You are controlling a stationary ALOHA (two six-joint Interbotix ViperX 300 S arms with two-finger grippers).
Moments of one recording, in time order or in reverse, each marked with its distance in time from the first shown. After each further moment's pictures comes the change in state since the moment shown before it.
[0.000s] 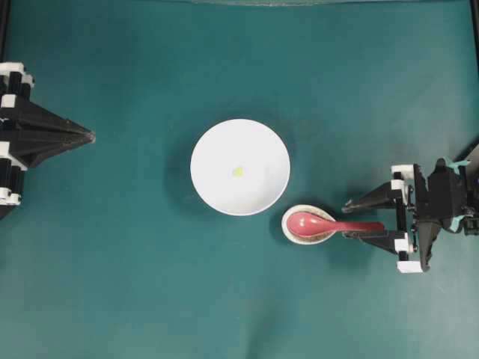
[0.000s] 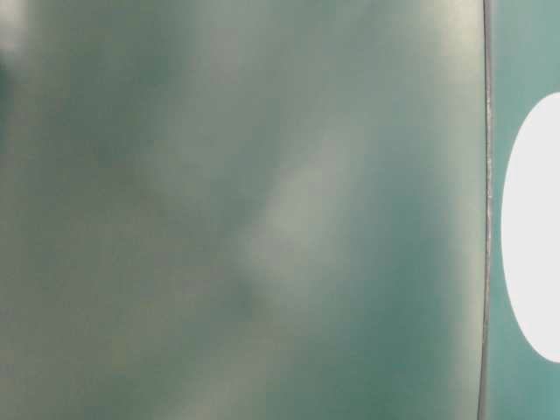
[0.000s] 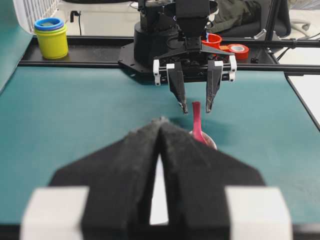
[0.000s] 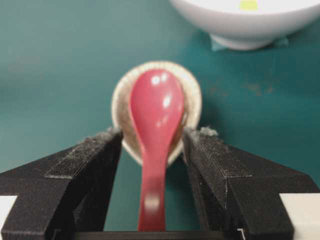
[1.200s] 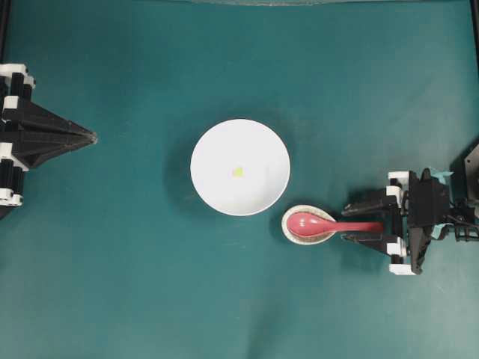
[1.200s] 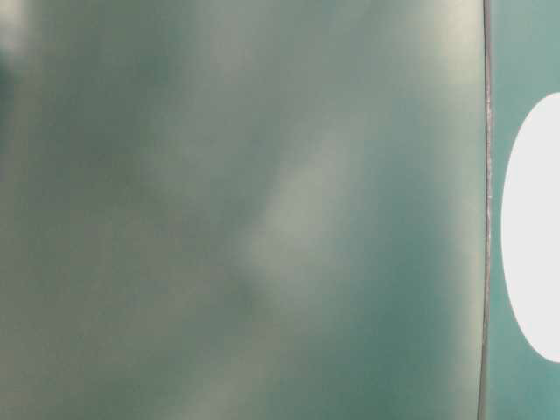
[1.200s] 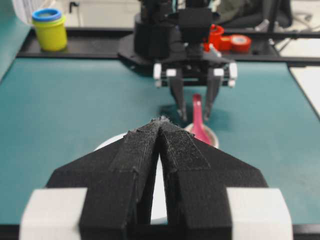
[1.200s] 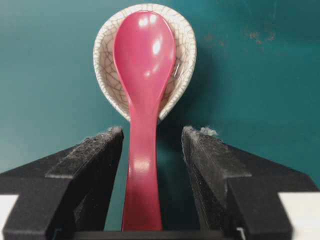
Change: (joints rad) left arm 0.000 0.005 0.000 0.002 0.012 0.000; right arm 0.021 0.144 -0.018 0.028 -0.014 0.051
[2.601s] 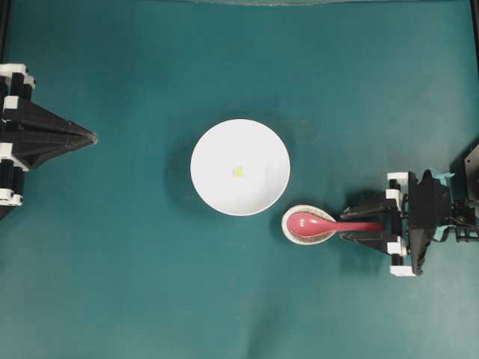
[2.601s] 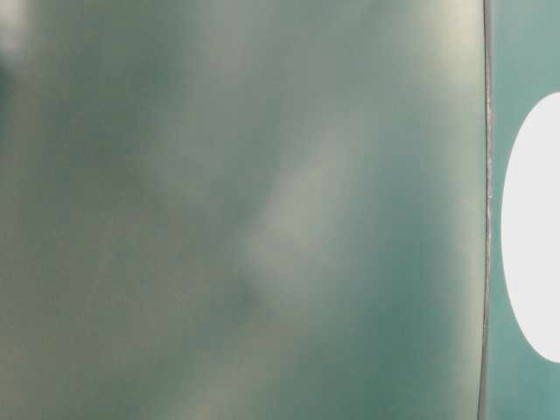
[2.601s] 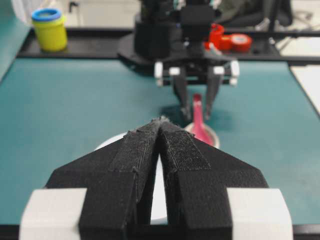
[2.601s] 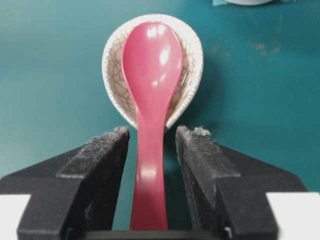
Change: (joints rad) left arm 0.000 0.000 0.002 0.002 0.000 0.006; right arm 0.002 0.000 -0.002 -0.017 -0.021 -0.008
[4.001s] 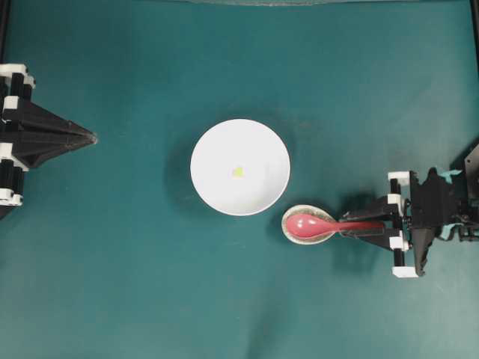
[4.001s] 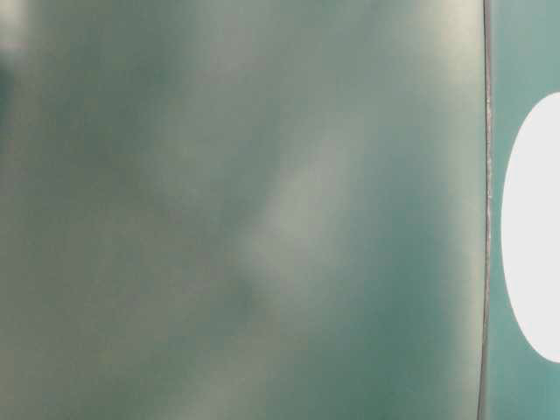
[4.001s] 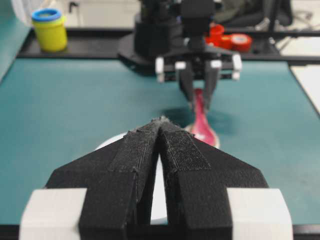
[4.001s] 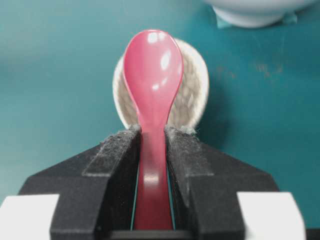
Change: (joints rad) left arm -0.002 -0.002 0.000 0.002 0.000 -0.002; right arm -0.002 -0.087 0.002 0.000 0.015 -0.031
